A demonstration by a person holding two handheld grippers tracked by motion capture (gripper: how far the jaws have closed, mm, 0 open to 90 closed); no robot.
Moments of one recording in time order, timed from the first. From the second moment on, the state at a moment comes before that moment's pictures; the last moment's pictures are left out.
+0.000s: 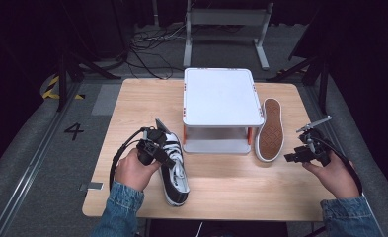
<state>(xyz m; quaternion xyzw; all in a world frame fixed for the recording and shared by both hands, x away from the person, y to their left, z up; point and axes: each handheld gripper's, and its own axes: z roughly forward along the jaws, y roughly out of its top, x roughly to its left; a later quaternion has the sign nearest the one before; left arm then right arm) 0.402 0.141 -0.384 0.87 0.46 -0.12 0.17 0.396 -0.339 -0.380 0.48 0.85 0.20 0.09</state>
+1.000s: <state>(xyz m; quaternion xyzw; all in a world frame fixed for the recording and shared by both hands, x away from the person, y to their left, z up) 0.399 0.099 -0.392 0.96 0.26 0.04 0.07 0.382 -0.355 -0.381 0.49 0.84 0.20 0.10</state>
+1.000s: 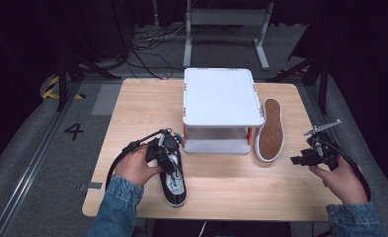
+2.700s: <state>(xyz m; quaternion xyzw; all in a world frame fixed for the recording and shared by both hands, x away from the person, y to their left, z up) 0.407 0.136 -0.244 0.92 0.33 0.11 0.17 0.383 -0.356 -0.382 0.49 0.84 0.20 0.10</state>
